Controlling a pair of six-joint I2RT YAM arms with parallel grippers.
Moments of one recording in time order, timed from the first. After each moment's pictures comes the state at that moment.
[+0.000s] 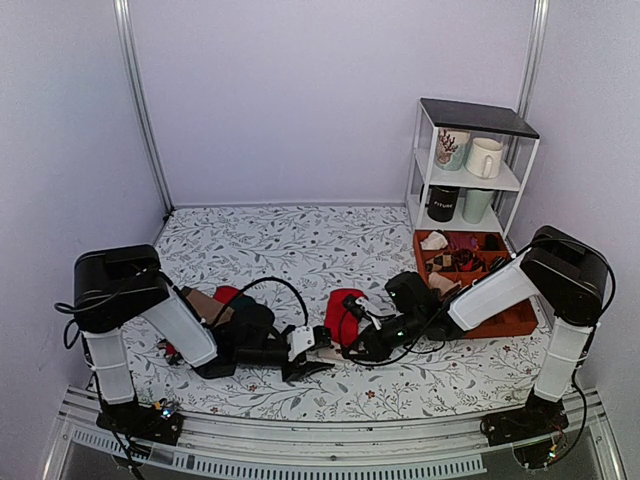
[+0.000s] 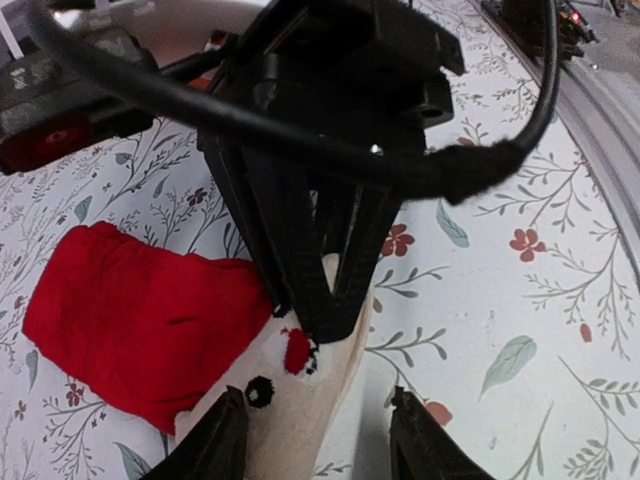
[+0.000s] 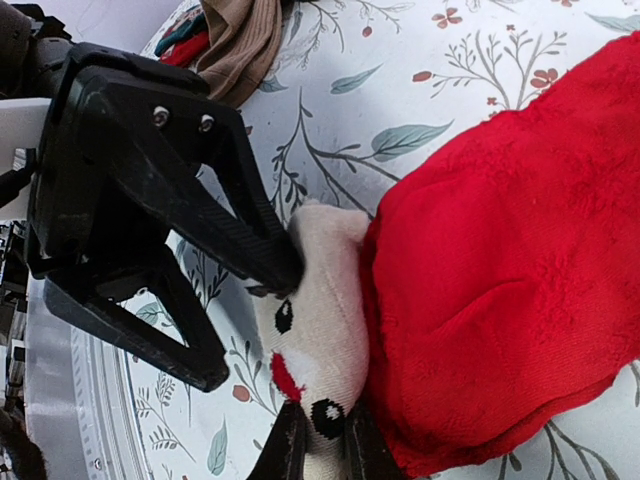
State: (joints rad) left arm -1.02 1.92 0.52 0.97 0.27 0.32; right arm 0.86 1.85 0.75 0.29 -0.59 0.23
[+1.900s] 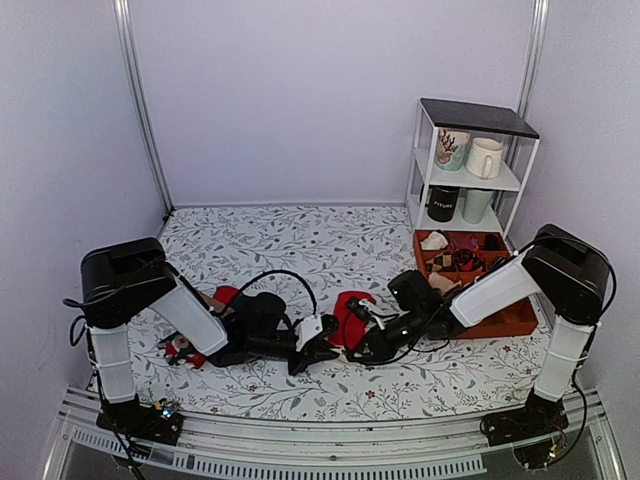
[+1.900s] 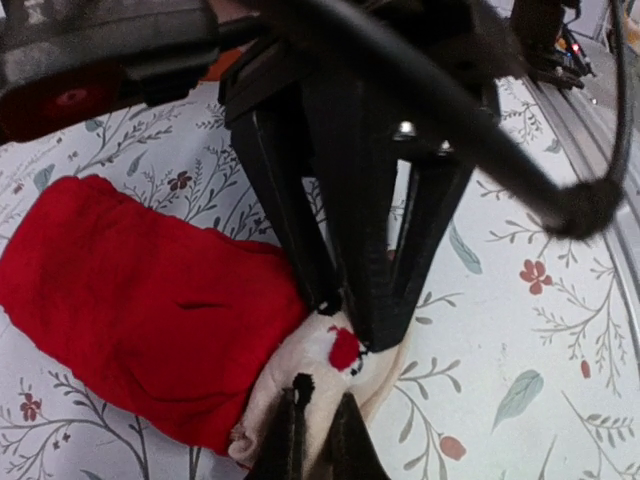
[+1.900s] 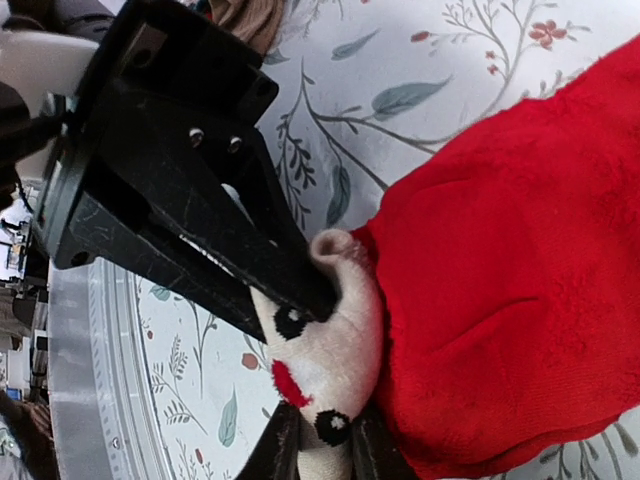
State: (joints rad) left arm -0.98 1.98 0.64 0.84 0.39 0.23; right arm 0.83 1.85 0.75 0.23 -0.67 0.23
